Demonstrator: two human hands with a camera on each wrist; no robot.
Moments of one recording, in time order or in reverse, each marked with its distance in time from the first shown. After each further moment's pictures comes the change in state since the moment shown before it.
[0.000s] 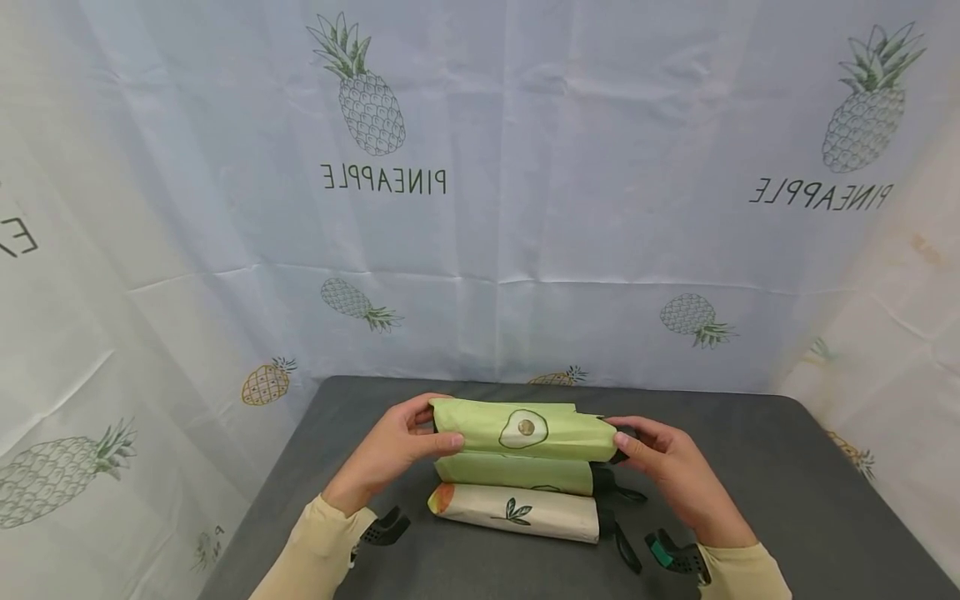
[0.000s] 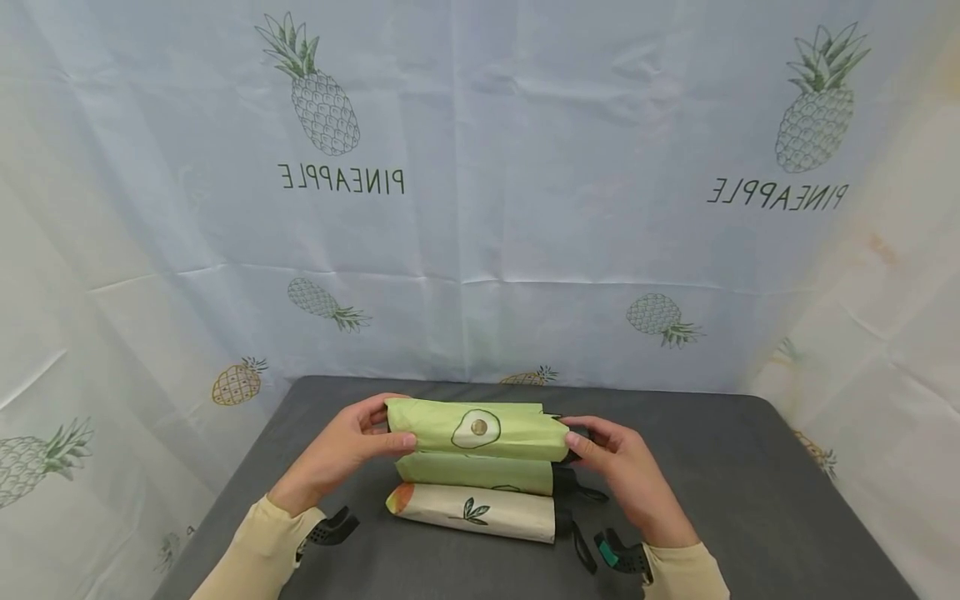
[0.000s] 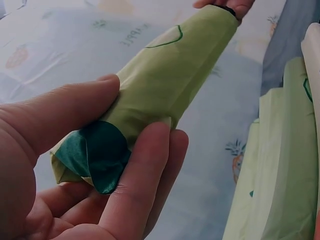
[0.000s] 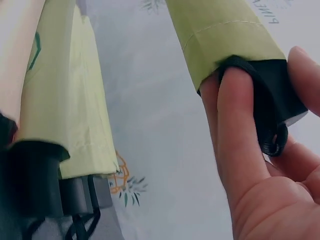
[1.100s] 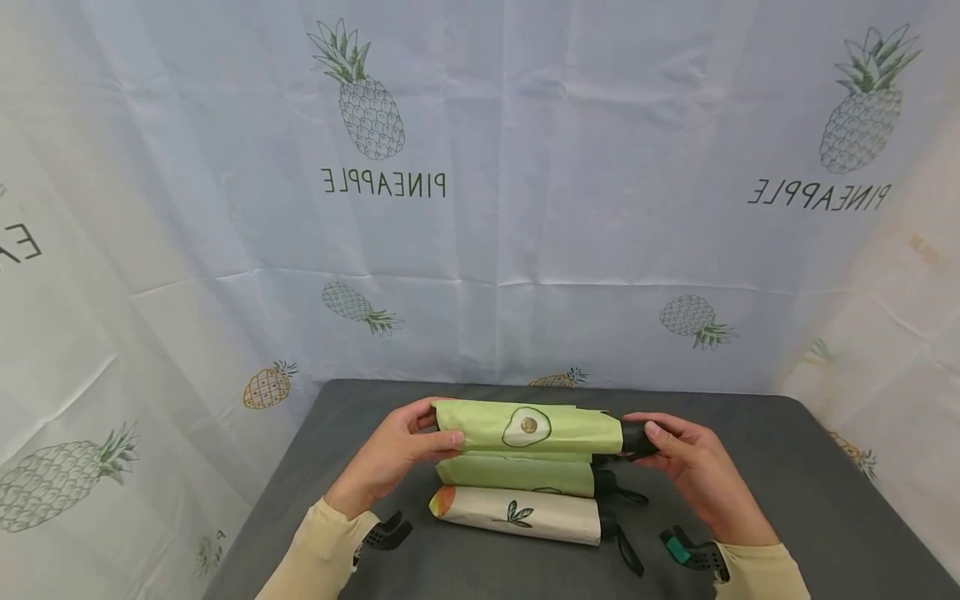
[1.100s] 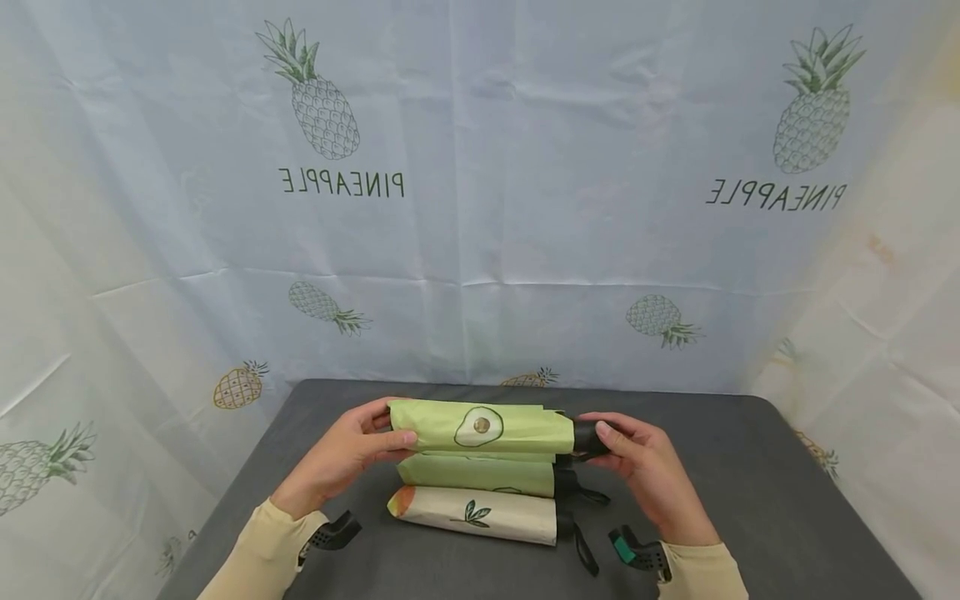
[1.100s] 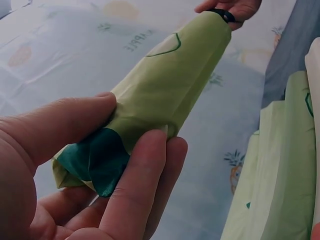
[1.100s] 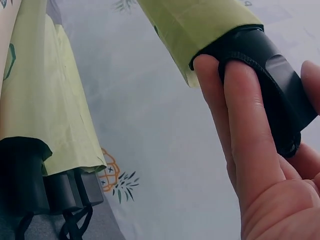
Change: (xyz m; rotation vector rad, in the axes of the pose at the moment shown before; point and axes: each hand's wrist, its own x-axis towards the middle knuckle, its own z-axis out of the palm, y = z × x) left_hand 0.002 -0.003 0.002 -0.136 -0.044 0.009; right_hand -0.005 0.013 -0.027 0.232 -0.066 -0.165
